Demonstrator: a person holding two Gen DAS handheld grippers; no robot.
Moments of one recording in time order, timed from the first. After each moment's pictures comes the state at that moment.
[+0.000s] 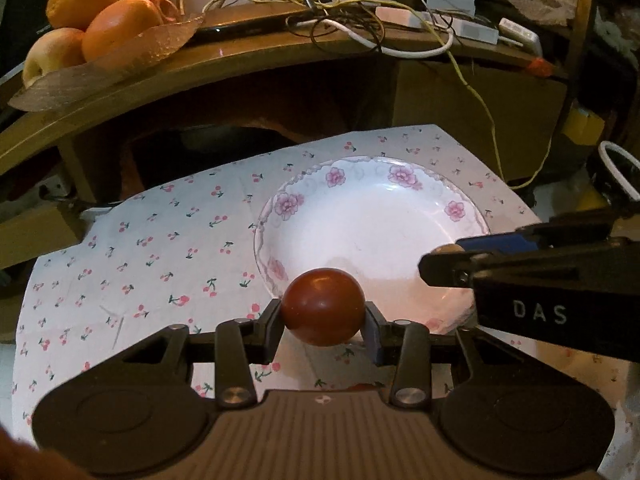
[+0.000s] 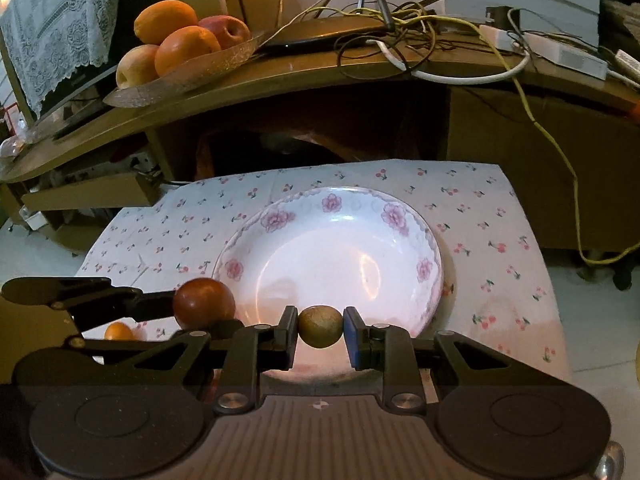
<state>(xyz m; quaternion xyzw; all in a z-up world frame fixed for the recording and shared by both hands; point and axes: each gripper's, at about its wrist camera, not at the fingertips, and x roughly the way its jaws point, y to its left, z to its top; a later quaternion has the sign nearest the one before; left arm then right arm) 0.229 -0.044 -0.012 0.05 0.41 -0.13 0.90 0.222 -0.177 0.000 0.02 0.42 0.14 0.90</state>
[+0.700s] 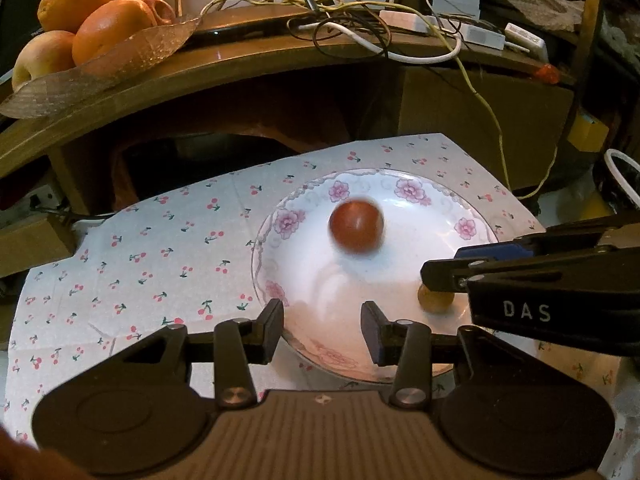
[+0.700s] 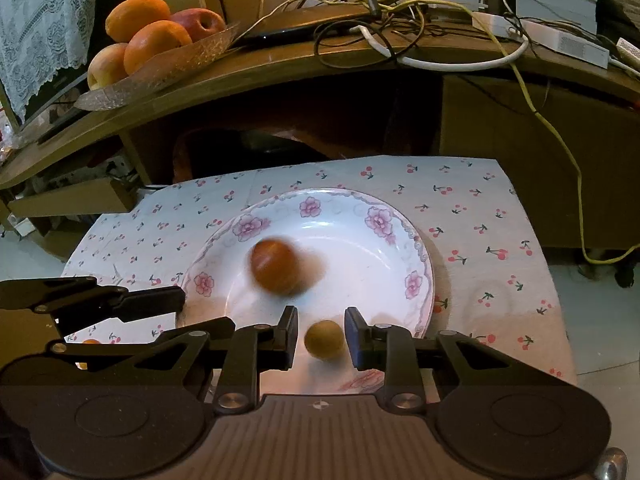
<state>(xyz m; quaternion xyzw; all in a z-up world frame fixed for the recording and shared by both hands) 0.247 -0.047 -0.015 0.05 0.40 -0.13 0.90 0.246 -0.184 -0.014 0.03 0.42 0.13 0.90</state>
